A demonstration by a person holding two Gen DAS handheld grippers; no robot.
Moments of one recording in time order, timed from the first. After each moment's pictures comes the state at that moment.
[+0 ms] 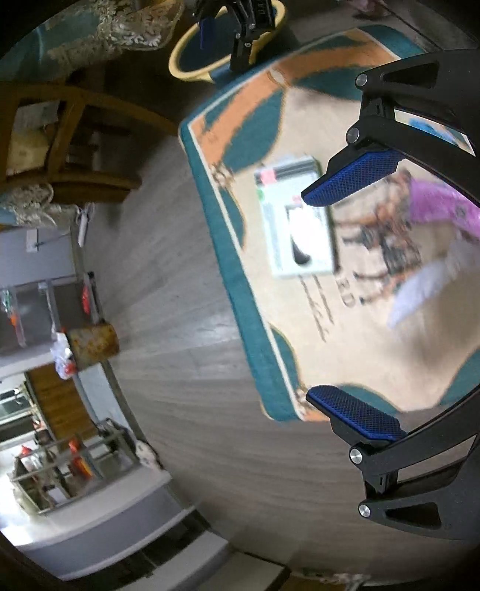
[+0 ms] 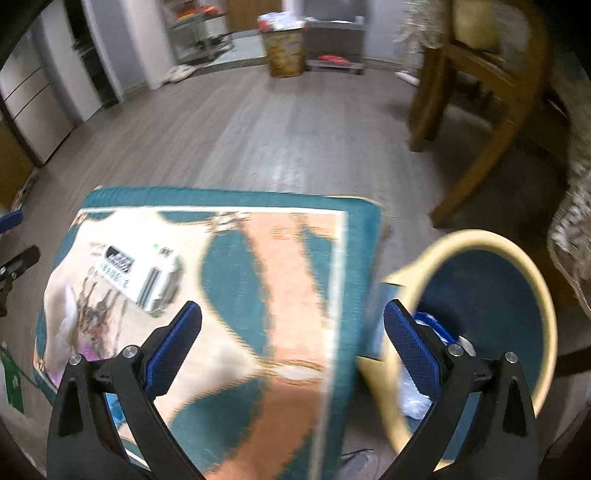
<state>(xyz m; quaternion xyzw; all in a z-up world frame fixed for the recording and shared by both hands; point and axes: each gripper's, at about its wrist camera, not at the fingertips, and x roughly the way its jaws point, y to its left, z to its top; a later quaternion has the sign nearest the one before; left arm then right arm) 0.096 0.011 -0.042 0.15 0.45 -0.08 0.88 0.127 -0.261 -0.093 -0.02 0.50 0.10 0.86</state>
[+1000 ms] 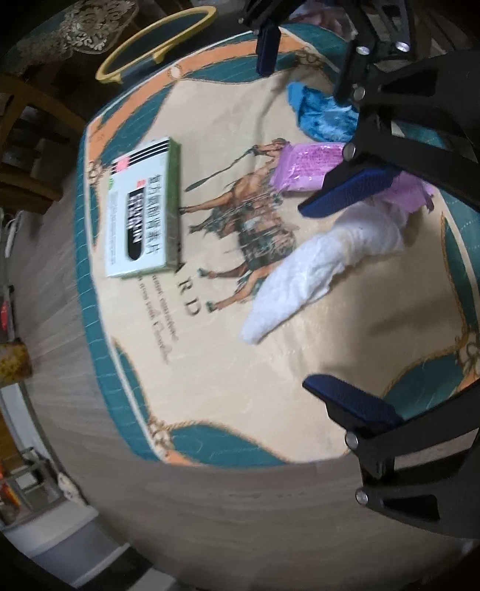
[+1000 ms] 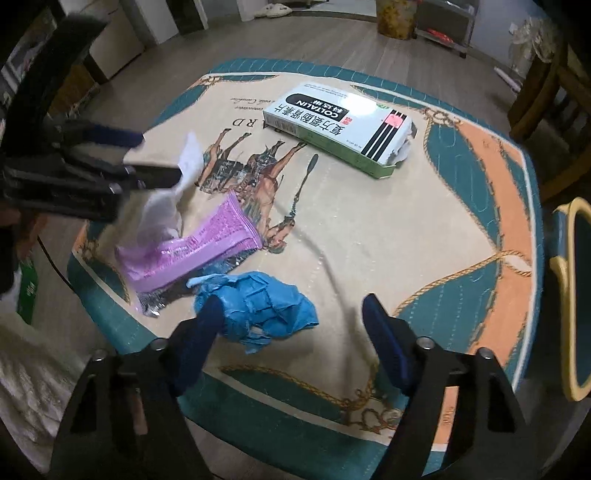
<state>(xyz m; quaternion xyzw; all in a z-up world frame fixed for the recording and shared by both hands) 0.053 0.058 -0.125 0.11 0.60 -0.12 0.79 0.013 -0.122 -0.141 -0.05 0.57 0.23 0.79</state>
